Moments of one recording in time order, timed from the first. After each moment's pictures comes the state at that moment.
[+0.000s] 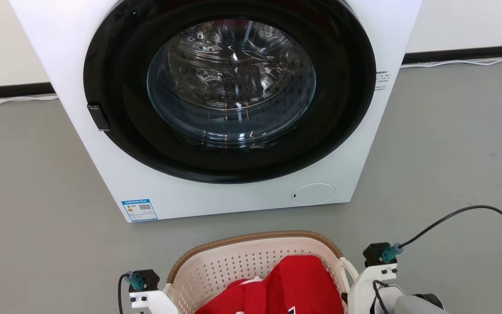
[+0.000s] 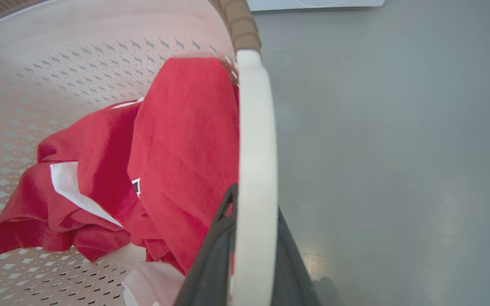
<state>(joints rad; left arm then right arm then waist) -0.46 0.06 -0.61 1.27 -0.77 -0.12 0.12 -0.55 -0.10 1.04 1.18 1.09 0.11 0.18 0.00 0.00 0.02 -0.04</state>
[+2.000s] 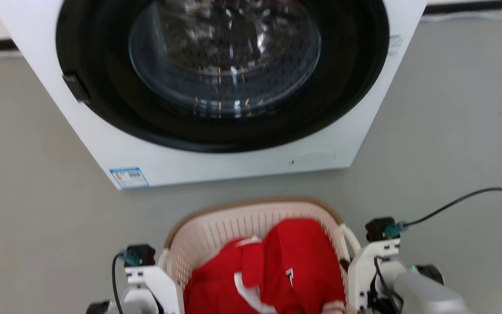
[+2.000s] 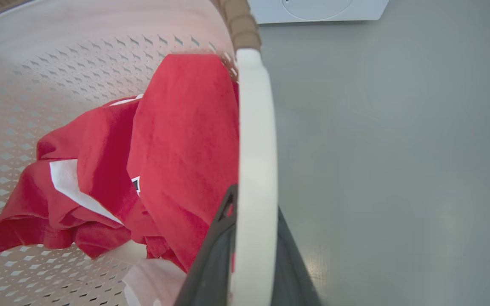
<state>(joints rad) -0.53 0.07 -0.73 1.29 -0.88 -0.12 0.00 -0.64 -0.12 1.19 1.18 1.22 0.11 0.07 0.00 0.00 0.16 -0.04</state>
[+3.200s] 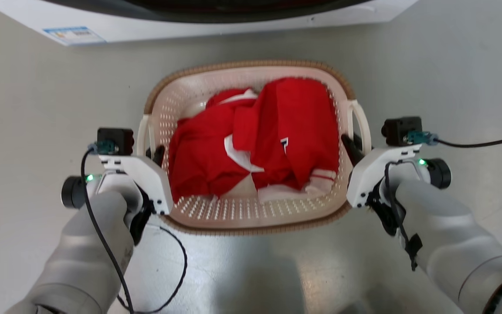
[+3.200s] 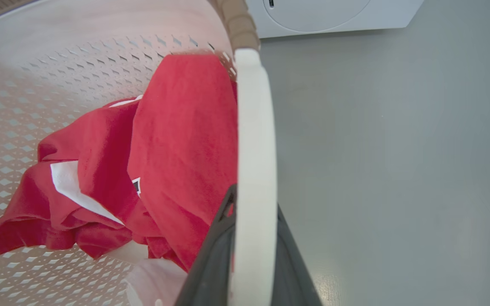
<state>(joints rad) -0.90 0.12 -0.79 1.27 -0.88 -0.12 -0.21 -0.96 -0.12 1.19 1.20 1.23 0.12 -0.22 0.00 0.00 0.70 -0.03</state>
